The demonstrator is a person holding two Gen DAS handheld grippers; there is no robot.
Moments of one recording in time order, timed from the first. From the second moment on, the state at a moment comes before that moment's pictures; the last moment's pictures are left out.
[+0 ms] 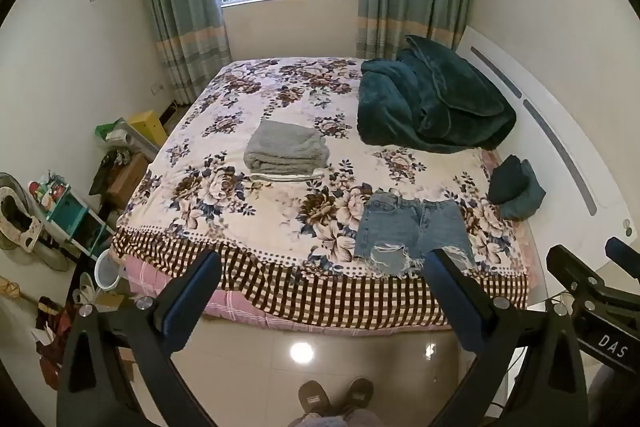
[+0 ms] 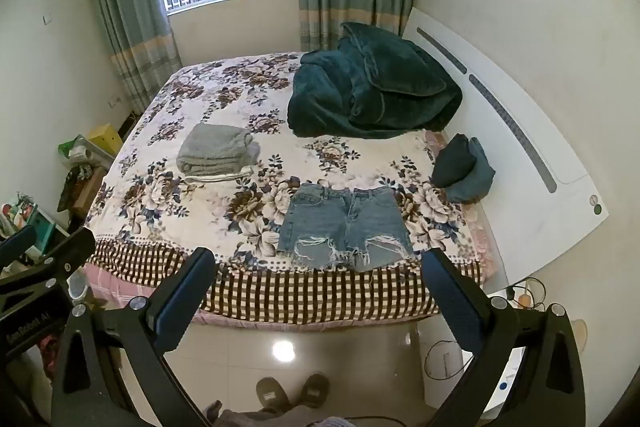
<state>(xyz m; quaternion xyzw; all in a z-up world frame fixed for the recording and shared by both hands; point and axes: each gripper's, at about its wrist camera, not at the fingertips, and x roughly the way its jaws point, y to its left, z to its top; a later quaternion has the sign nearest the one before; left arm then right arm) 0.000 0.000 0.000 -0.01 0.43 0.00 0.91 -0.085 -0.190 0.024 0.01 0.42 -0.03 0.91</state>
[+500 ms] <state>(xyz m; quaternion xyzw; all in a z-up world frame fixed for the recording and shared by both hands) 0.000 -0.001 0.000 0.00 0.42 0.00 0.91 -0.084 -0.188 0.027 0.01 0.42 -0.03 0.90</state>
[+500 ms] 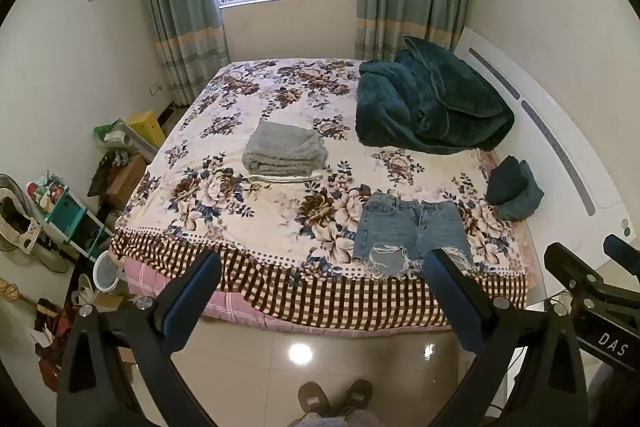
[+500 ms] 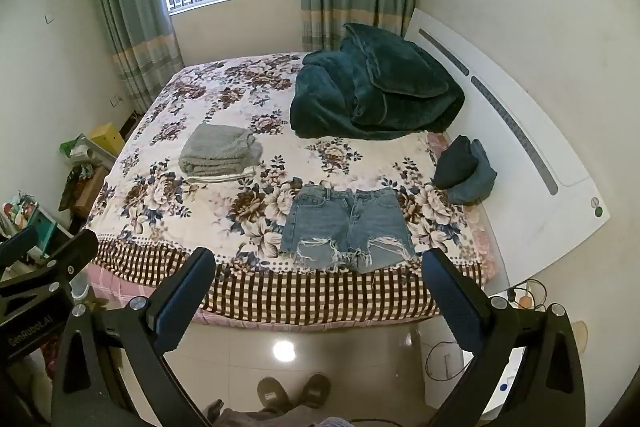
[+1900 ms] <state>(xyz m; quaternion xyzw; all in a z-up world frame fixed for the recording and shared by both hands) 0.000 -0.001 -0.001 0.00 0.42 0.00 0.91 -0.091 -0.171 0.046 0.01 0.42 -0.03 0.91</state>
